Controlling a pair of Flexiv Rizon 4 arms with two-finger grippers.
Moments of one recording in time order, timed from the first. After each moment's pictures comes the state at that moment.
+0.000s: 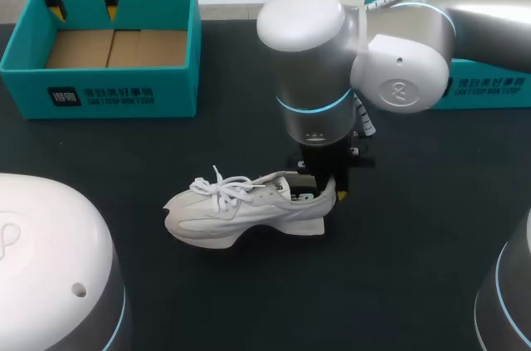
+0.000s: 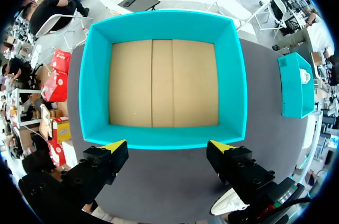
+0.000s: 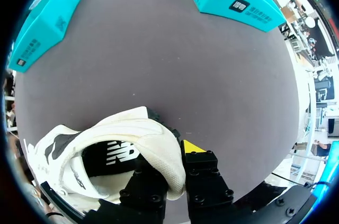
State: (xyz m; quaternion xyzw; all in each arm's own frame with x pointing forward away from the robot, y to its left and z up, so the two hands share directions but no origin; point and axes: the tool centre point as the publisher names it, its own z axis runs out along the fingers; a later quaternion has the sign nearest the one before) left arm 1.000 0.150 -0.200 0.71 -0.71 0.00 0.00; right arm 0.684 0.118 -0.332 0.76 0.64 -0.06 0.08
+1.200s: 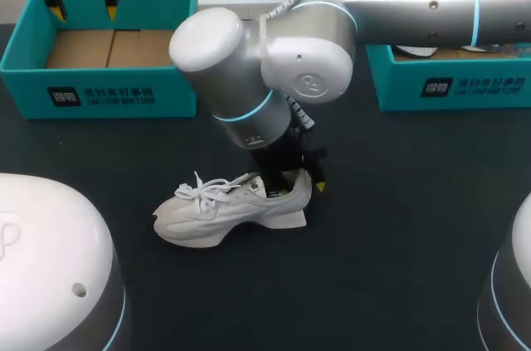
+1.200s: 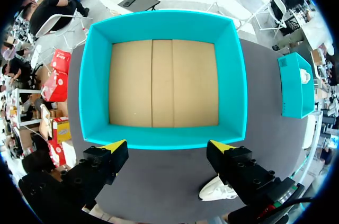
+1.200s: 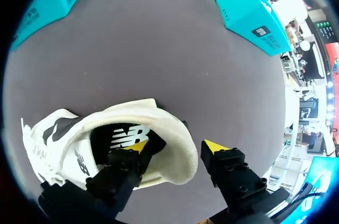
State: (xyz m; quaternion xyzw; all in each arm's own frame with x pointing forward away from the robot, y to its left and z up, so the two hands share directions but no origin) left arm 1.000 0.150 -0.200 0.71 -0.71 0.00 0.00; right arm 0.717 0.160 -0.360 0.71 0.67 -0.13 0.15
